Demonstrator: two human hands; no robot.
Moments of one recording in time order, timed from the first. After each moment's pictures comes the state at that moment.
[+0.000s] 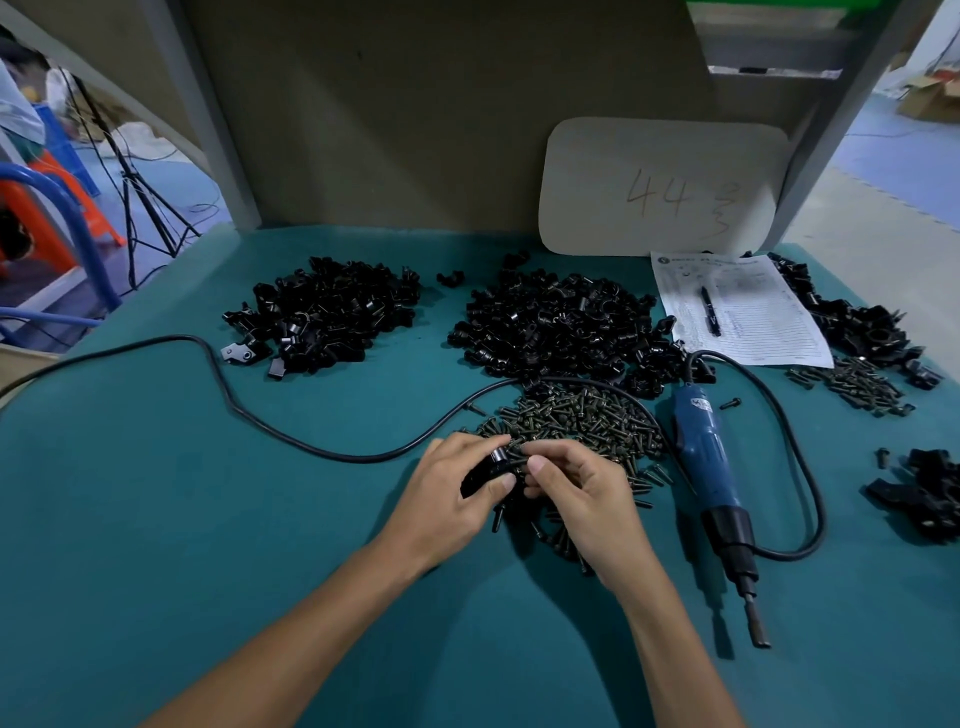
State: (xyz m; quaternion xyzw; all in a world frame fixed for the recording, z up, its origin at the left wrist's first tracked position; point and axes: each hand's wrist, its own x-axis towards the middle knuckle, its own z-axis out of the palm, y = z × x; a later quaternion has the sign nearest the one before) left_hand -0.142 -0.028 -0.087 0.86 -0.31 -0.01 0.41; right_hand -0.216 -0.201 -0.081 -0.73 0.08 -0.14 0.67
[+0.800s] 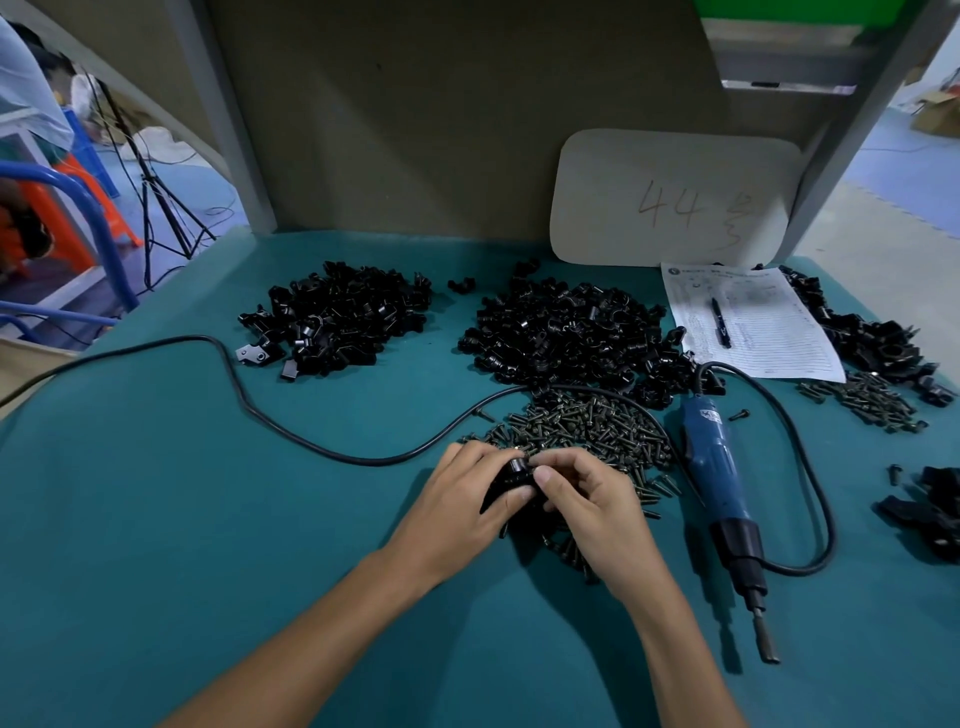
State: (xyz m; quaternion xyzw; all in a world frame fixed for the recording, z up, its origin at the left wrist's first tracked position) left_hand -0.147 -0.030 -0.093 0.87 -0.36 0.03 0.34; right_hand -0.220 -0.202 -0.077 -0.76 0.05 -0.13 0.64
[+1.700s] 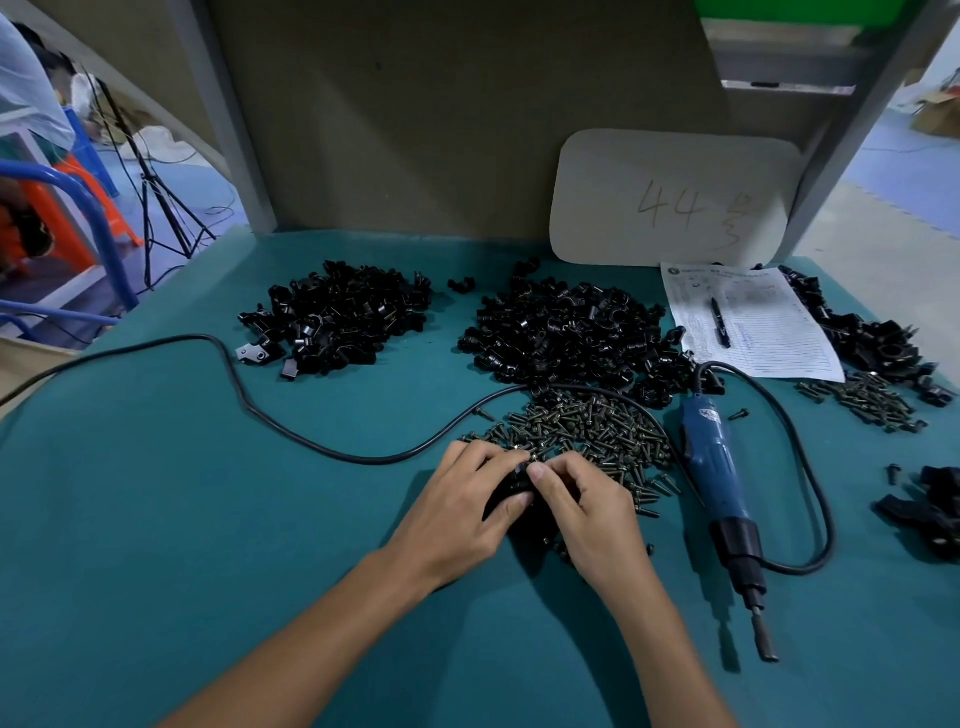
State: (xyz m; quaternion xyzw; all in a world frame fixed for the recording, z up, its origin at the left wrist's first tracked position) left_hand -0.152 -0.029 -0.088 0.86 -0.39 0.06 0.32; right_hand -0.221 -0.198 -0.083 -0.86 0.08 -0.17 0.48
